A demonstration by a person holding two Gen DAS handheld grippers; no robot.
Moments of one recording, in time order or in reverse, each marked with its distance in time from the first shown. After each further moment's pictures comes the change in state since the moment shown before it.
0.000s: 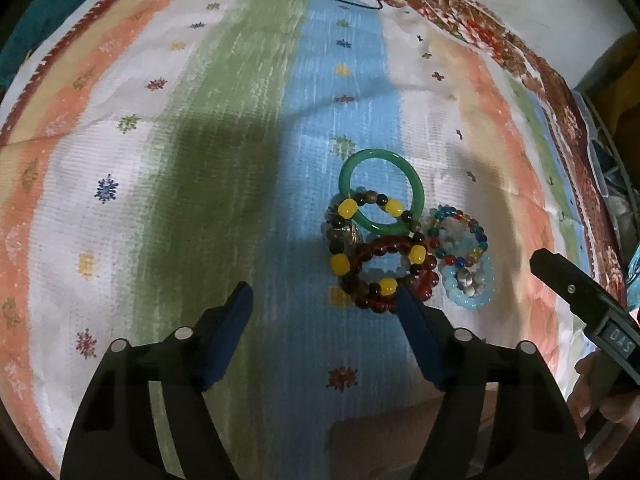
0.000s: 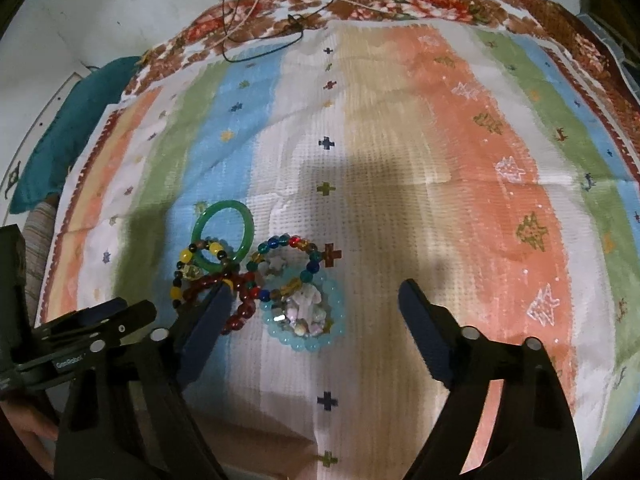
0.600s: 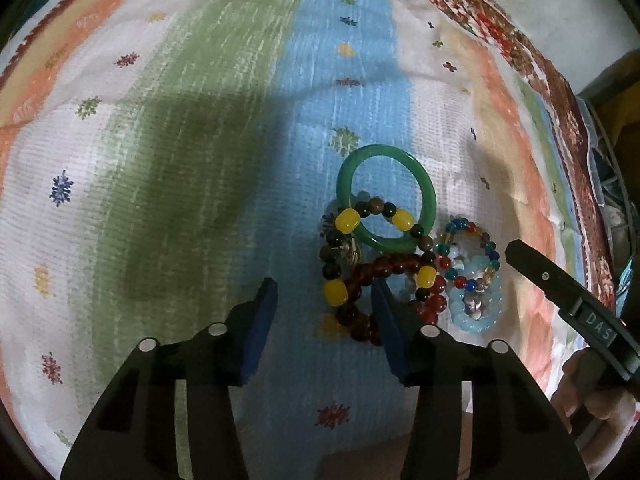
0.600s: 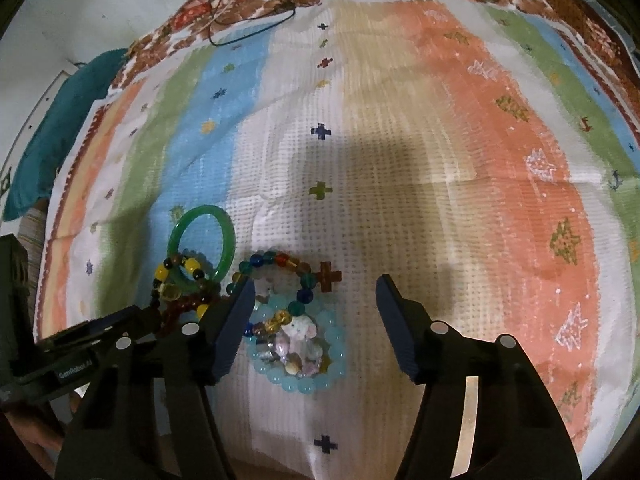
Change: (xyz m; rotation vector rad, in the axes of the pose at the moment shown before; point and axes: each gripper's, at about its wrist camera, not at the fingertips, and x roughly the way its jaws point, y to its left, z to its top) left arm 0.034 0.005 0.015 -0.044 0.061 -0.055; right arm 0.043 -0.005 0.017 0.026 0.063 0.011
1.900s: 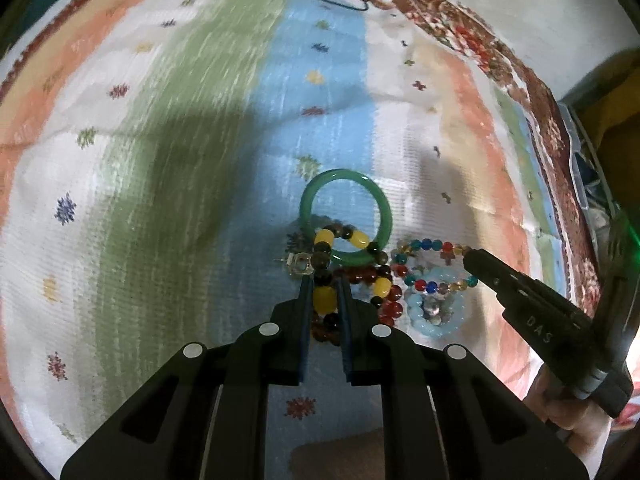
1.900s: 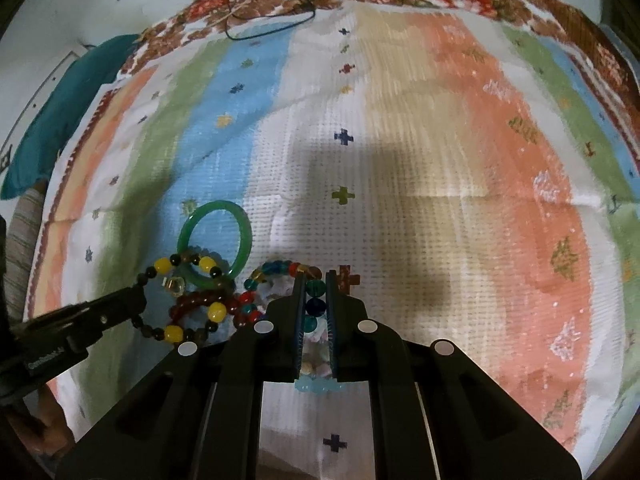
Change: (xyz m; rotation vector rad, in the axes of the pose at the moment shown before) left arm -0.029 -0.021 0.003 0.034 -0.054 -0.027; right arm -0.009 0.021 -0.002 -0.083 -0.014 -0.032
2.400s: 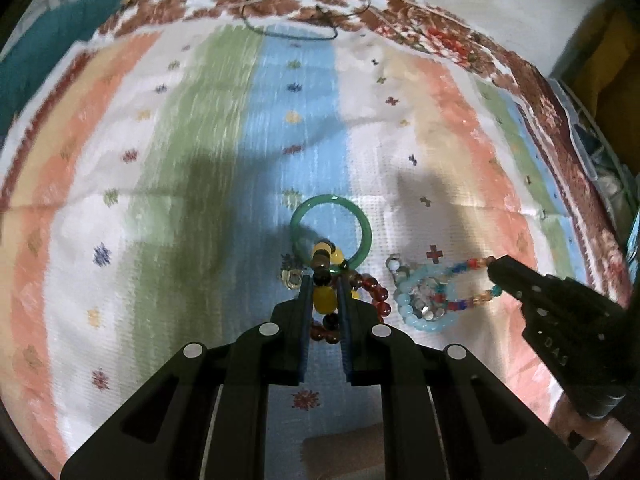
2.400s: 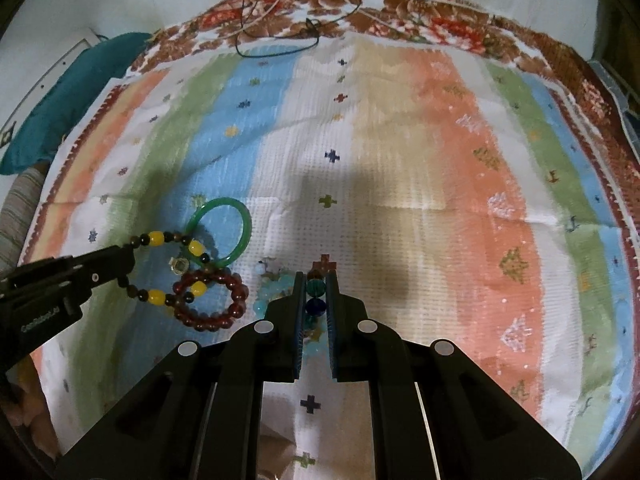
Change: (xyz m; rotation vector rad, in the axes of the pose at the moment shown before) left arm -0.032 -0.035 -0.004 0.161 -0.095 0.113; right arm -0.048 0.002 -0.016 -0.075 -0.075 -0.073
